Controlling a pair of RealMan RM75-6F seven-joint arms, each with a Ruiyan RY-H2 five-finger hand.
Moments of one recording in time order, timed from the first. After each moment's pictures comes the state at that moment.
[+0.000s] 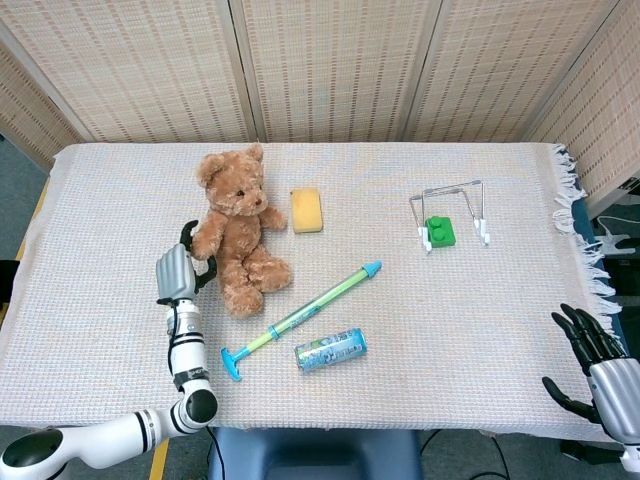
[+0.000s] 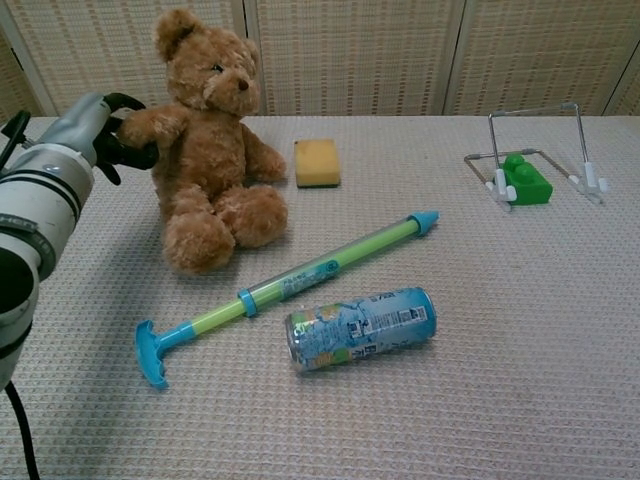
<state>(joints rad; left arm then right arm) -0.72 -1.91 -0.54 -1.33 0.76 1.40 0.39 -0.02 -1.02 -0.05 -1.60 -1.73 1.64 0.20</state>
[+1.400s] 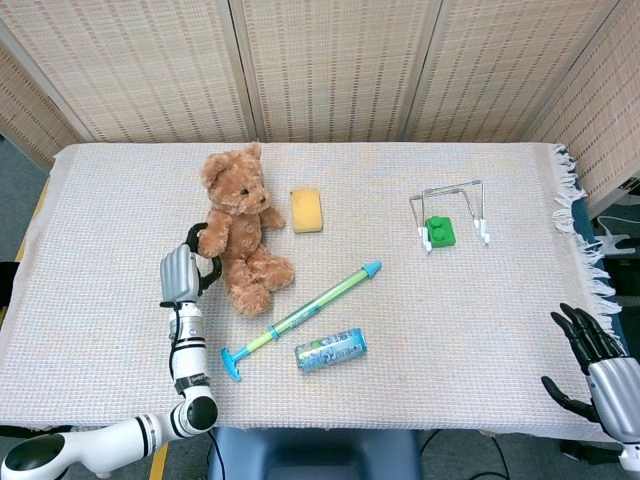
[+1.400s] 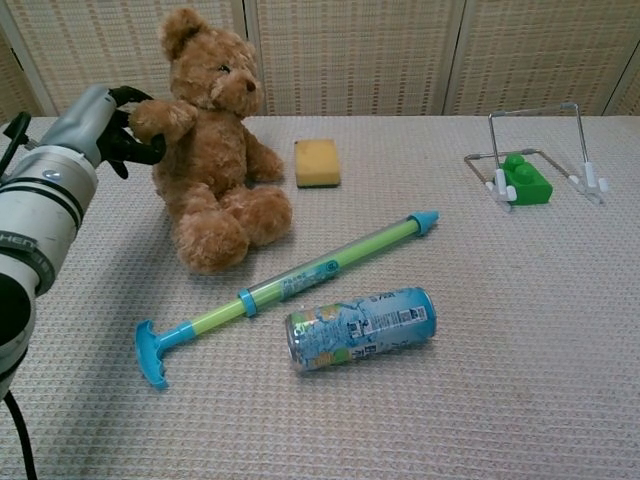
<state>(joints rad) -0.69 -1.93 -0.52 -1.31 0.87 1.40 0.32 -0.02 -1.02 -0.05 -1.60 -1.72 1.63 0.19</state>
